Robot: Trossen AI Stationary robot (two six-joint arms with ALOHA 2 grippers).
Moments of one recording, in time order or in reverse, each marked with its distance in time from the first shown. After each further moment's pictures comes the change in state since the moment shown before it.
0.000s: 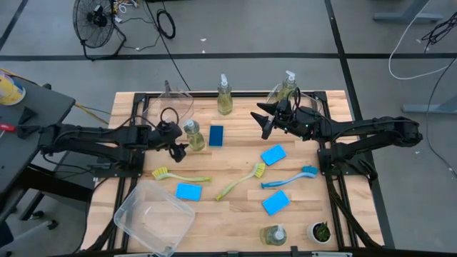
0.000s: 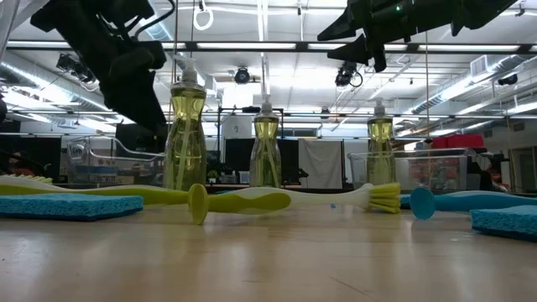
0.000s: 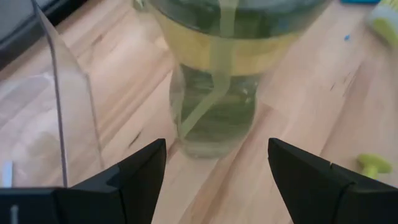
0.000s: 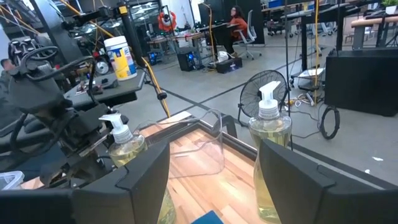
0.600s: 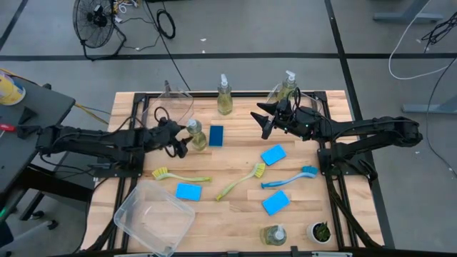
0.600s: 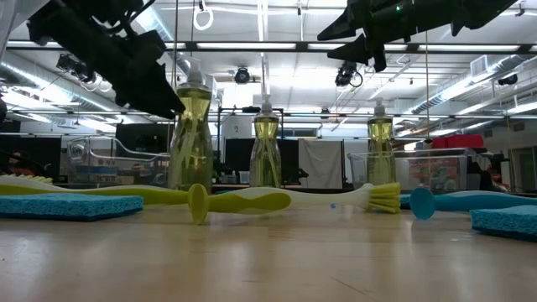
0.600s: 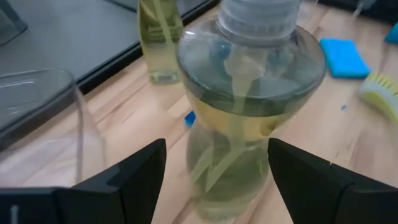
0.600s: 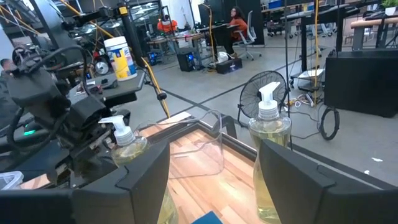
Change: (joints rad) left arm -0.015 -0.054 -0.137 0.362 -0.144 0.097; right arm 0.000 0.000 0.000 0.002 0.001 -0.003
